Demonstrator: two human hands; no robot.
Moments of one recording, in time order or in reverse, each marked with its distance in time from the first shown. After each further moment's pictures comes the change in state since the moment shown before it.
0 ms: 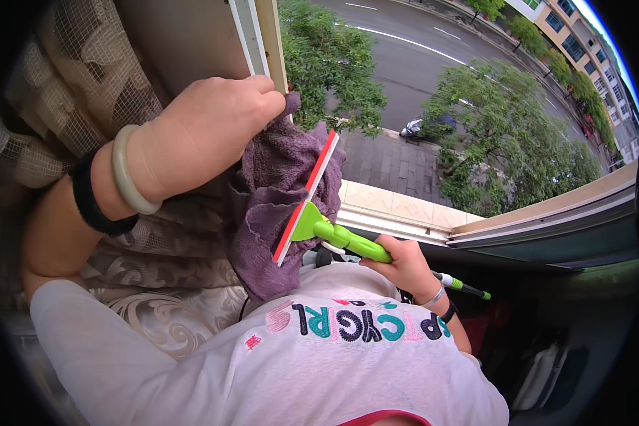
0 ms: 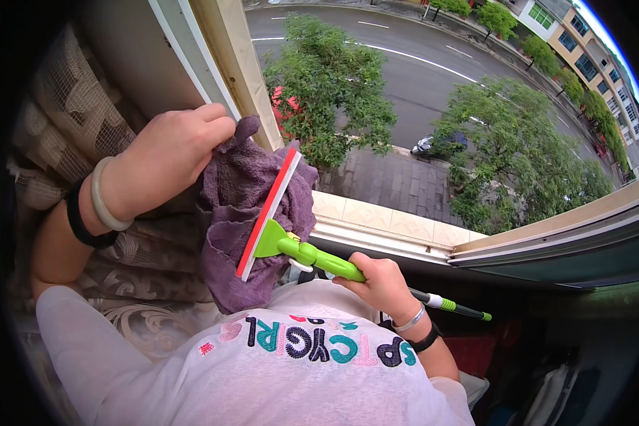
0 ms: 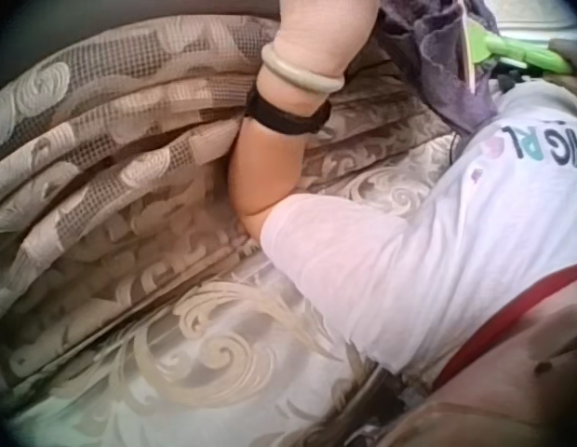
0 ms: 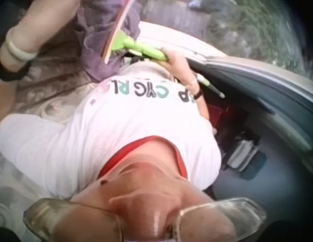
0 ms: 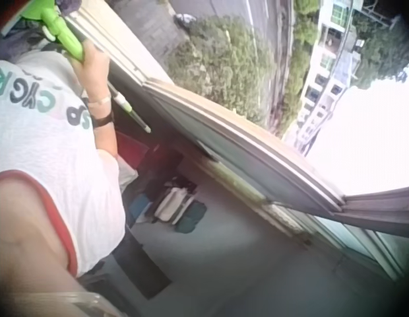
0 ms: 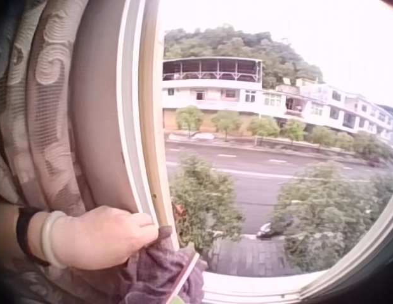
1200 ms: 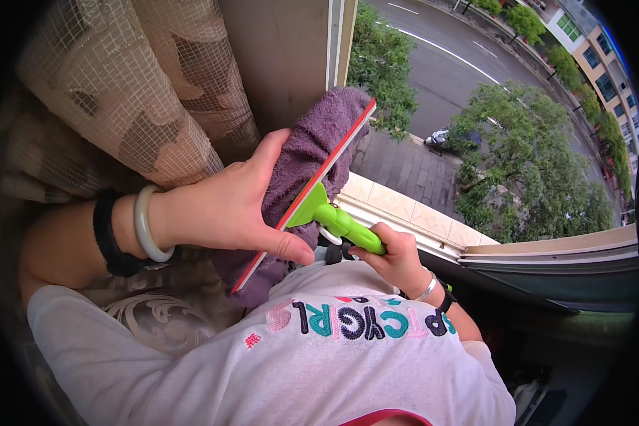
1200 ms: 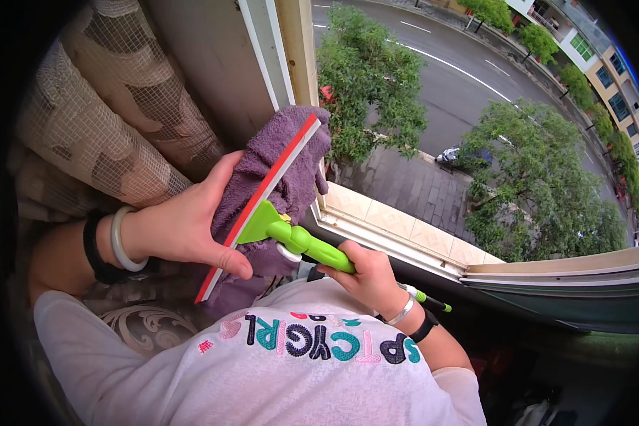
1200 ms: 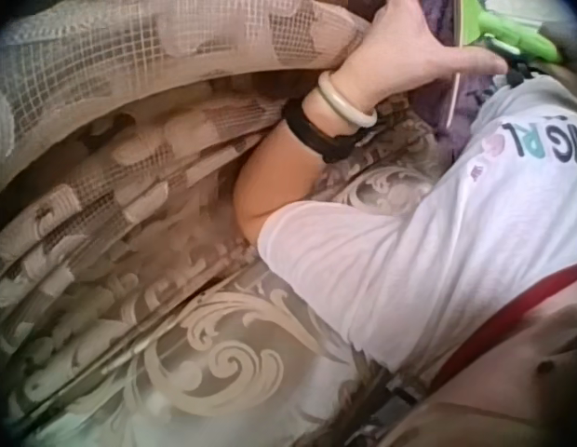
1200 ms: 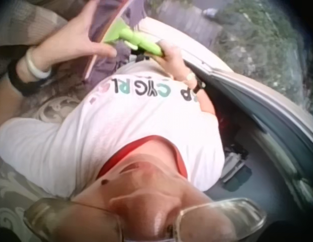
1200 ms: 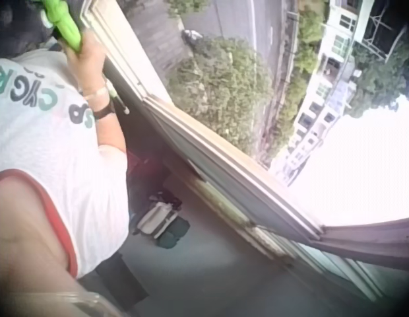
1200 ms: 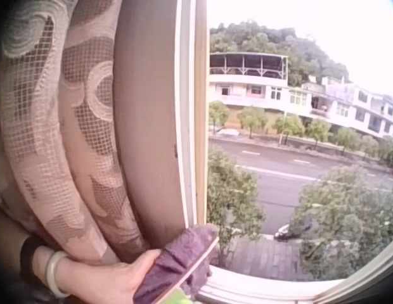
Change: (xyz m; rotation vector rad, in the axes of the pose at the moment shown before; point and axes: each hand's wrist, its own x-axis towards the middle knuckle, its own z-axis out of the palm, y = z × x) left_hand -0.072 0.029 0.032 -1.012 -0.142 -0.441; right_hand 0.056 -0.024 0.034 0.209 0.061 -0.232
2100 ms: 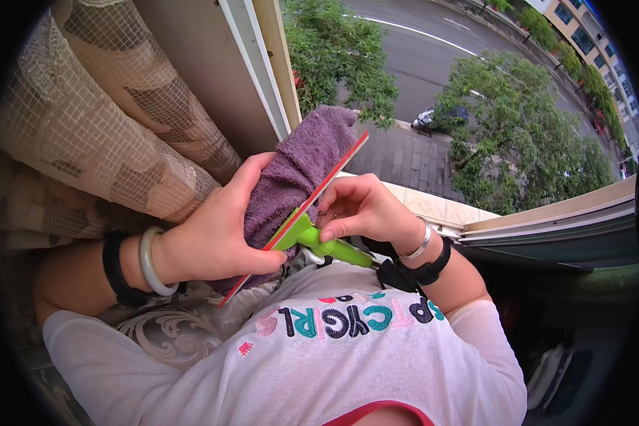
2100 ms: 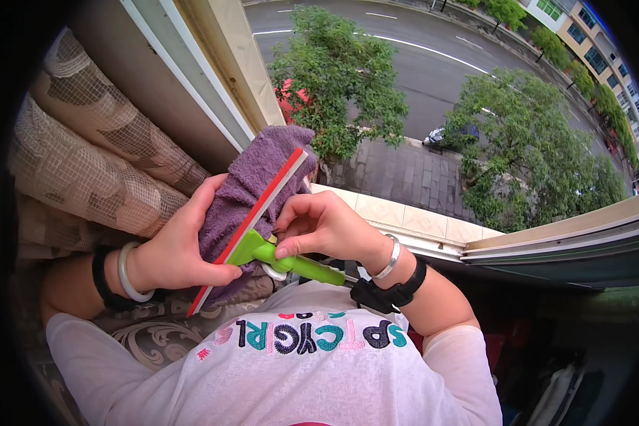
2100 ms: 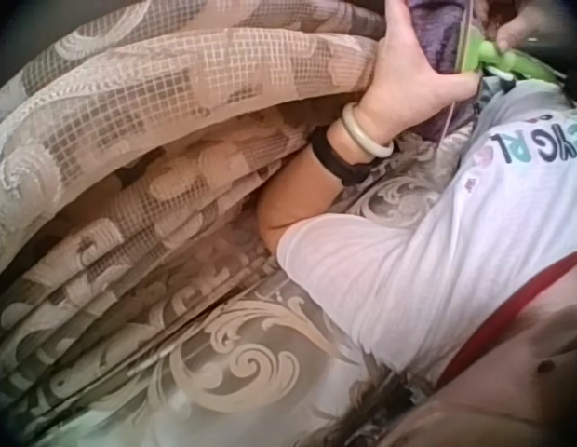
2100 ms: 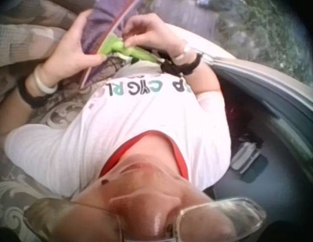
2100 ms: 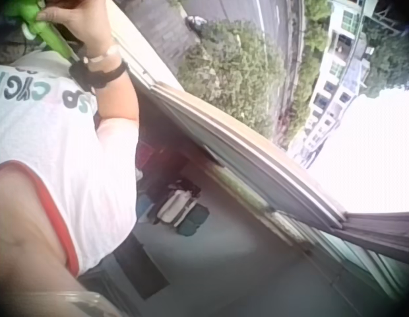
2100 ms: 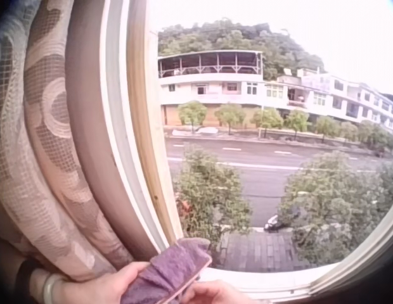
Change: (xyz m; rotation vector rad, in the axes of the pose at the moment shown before) left_hand 0.012 0.020 0.015 -0.337 -0.038 -0.014; right_hand 0.065 -0.019 -0.027 0.909 -0.377 0.167
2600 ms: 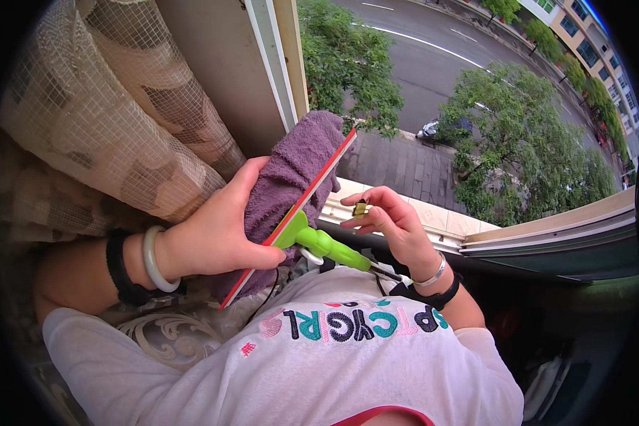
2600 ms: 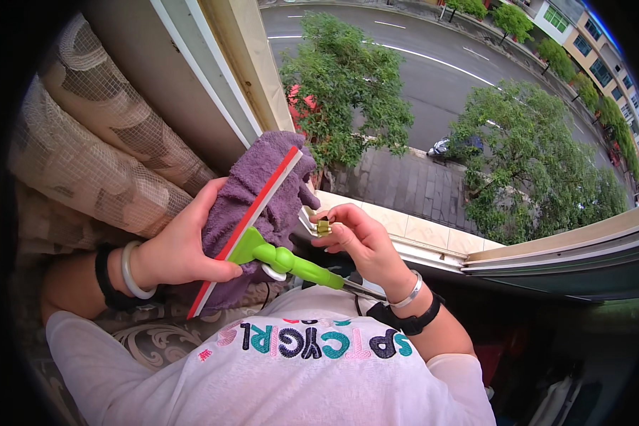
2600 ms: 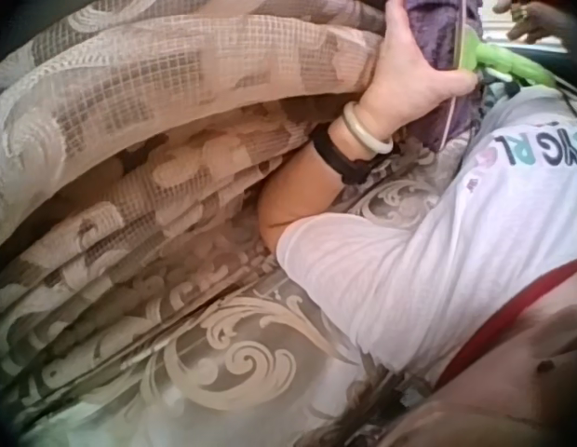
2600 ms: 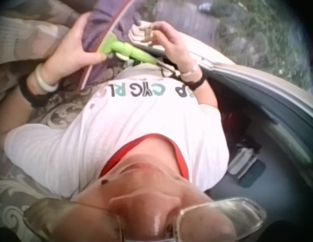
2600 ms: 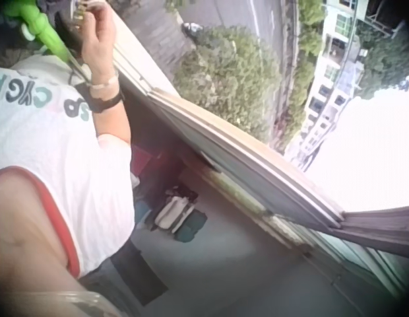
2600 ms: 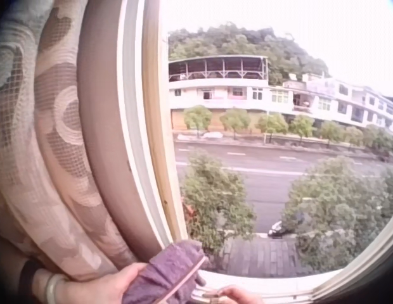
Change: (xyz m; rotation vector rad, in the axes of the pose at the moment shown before) left_hand -0.005 -0.005 -0.003 -0.019 0.058 -0.039; right_hand -0.037 0.014 0.001 -0.067 0.384 -0.008
